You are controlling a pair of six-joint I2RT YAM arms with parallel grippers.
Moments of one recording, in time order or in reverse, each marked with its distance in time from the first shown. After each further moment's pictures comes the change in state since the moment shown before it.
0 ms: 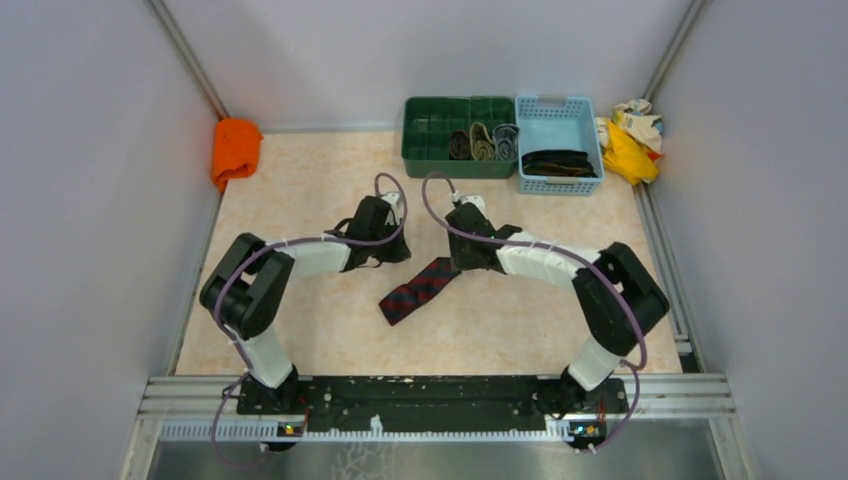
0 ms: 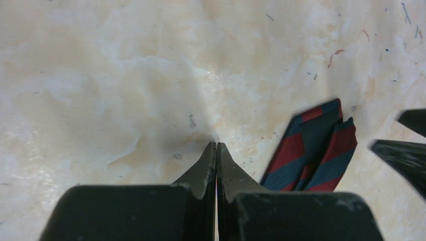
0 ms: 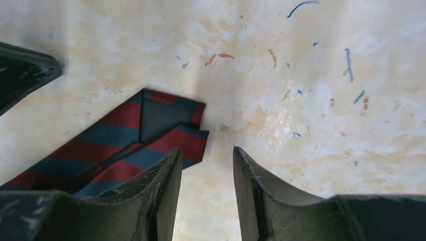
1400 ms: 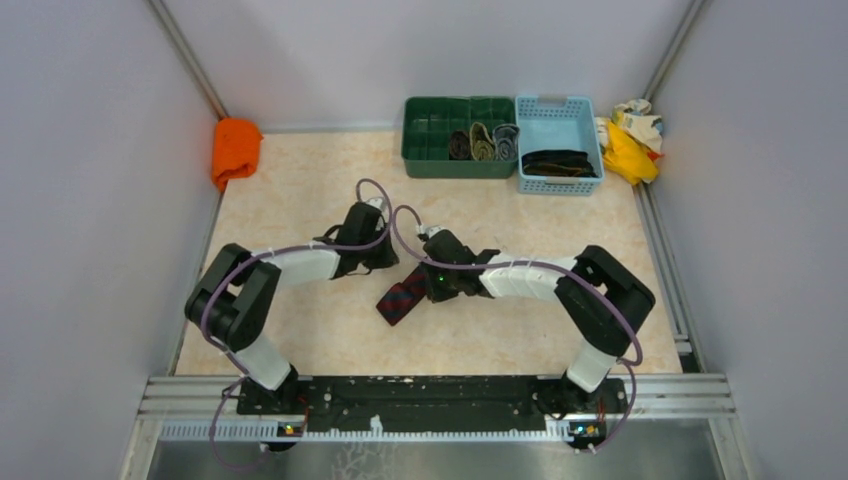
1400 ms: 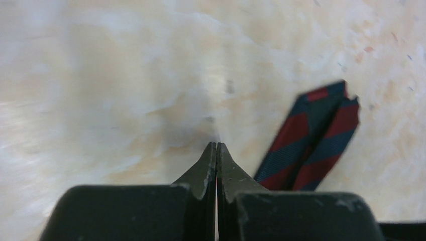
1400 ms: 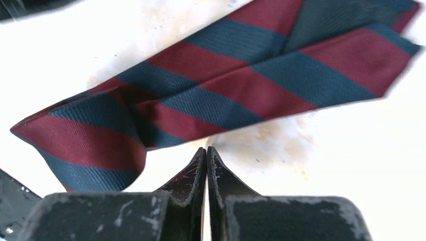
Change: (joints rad) left arm 0.020 -0.091 -0.098 -0.026 -0.032 -0.097; right arm 0.179 0.028 -0.088 0.176 -0.290 0.051
